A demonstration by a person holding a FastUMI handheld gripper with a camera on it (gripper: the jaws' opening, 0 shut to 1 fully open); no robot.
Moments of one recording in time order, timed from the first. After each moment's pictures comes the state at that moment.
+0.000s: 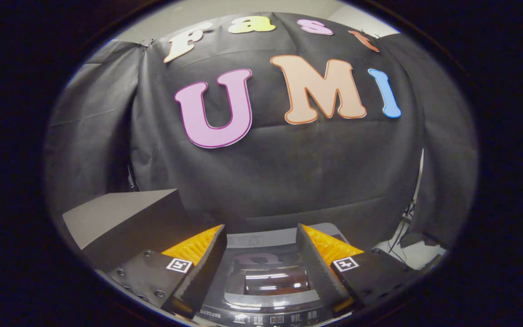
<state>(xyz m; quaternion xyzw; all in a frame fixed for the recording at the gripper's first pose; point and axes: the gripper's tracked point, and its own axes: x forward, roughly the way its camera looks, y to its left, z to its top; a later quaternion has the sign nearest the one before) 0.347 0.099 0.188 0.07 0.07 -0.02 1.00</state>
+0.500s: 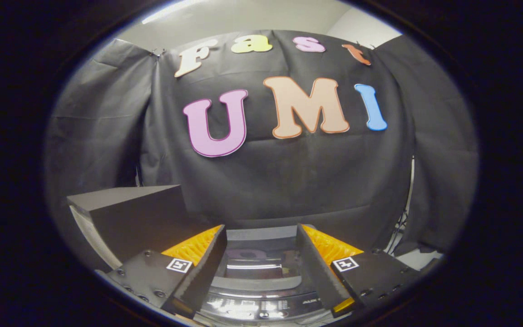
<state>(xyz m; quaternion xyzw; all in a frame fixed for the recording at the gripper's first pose) 0.254 0.054 0.178 0.04 -0.01 -0.02 1.00</state>
